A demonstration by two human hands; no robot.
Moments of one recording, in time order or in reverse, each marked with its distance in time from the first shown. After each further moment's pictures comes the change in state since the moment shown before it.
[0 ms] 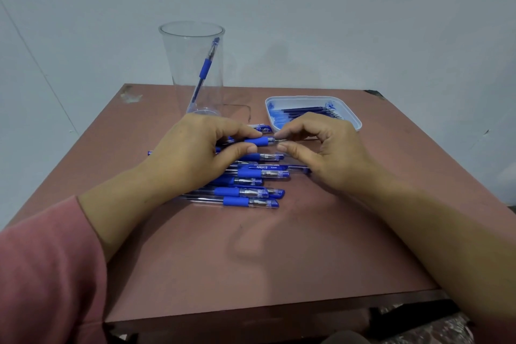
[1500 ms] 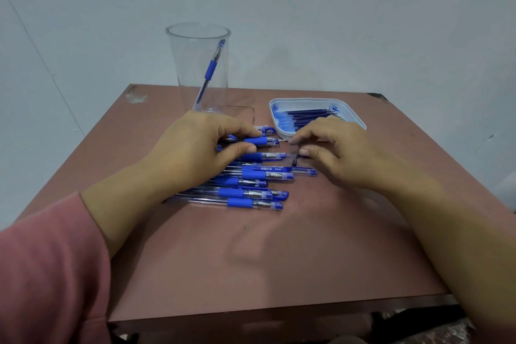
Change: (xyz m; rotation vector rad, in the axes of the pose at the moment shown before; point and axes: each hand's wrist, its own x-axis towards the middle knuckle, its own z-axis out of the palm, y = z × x) left_hand 0.002 -0.002 -0.005 0.064 0.010 -0.062; right_hand 0.005 0.019 -0.019 -0.278 -0.207 0.017
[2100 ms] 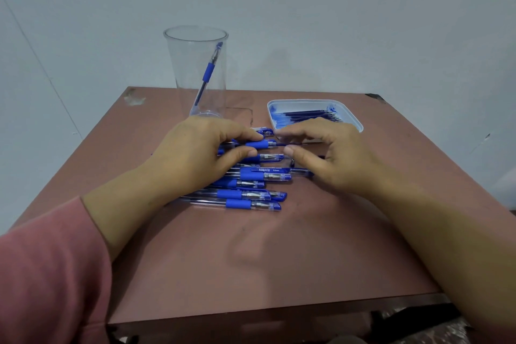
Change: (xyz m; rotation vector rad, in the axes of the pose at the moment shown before) left_hand -0.001 0.002 0.003 0.031 0.009 0.070; right_hand -0.003 -0.019 0.008 0.157 0.159 -0.057
